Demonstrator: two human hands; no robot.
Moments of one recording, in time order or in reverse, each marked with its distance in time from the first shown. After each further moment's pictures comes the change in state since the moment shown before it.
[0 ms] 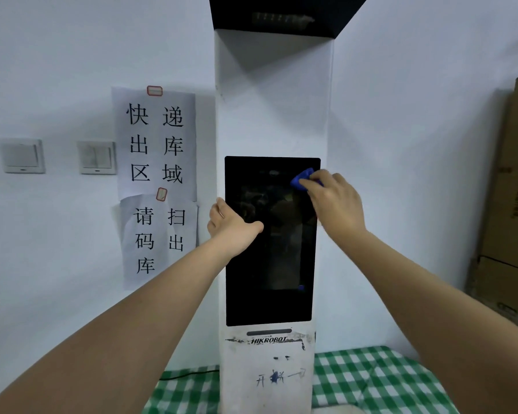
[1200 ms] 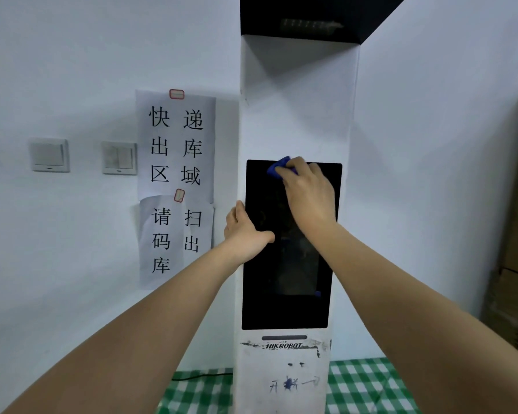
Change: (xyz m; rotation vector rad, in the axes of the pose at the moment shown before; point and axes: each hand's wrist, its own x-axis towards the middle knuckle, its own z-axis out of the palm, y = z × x) left_hand -0.004 -0.015 -0.018 -0.107 -0.087 0.088; right_hand 0.042 -0.079 0.007 0.088 0.122 -0.022
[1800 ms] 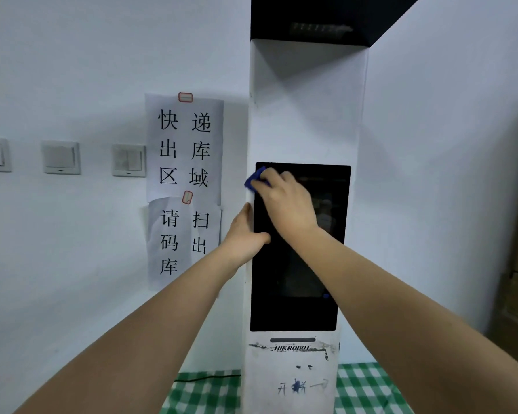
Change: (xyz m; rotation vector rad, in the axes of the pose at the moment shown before) left_hand -0.016 -0.003 -0.021 -0.155 -0.082 0.066; right_hand 0.001 -0.043 0.007 0.033 -0.064 -0.210
